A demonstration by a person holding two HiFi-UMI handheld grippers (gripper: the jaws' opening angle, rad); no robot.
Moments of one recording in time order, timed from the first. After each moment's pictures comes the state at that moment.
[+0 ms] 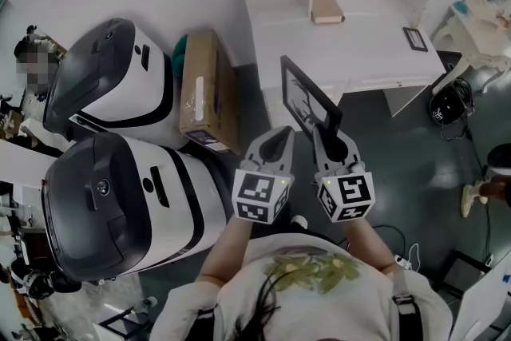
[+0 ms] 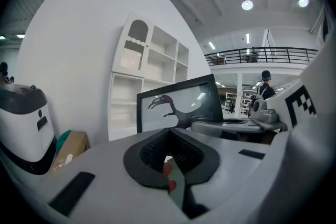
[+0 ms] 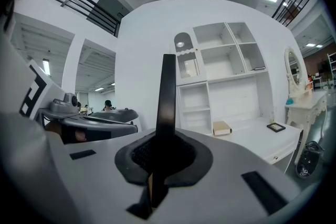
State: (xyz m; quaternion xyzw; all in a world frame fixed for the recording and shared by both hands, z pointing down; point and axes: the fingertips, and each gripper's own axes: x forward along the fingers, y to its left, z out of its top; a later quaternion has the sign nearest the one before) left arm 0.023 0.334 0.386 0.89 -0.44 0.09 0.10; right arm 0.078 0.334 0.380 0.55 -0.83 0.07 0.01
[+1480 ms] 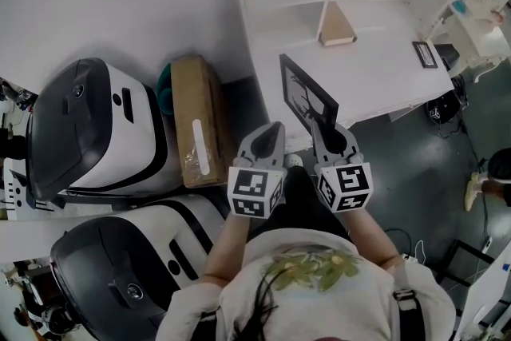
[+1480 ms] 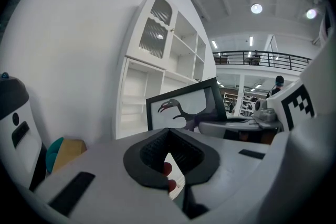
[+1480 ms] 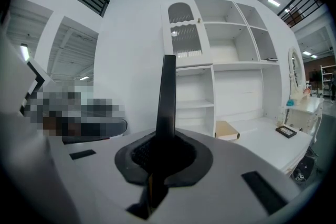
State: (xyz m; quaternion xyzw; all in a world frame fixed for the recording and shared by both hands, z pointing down) left arm -0.063 0.070 0.419 0.90 -0.41 0.10 0.13; right arm 0.016 0.076 0.416 0.60 -0.79 0.09 0.07
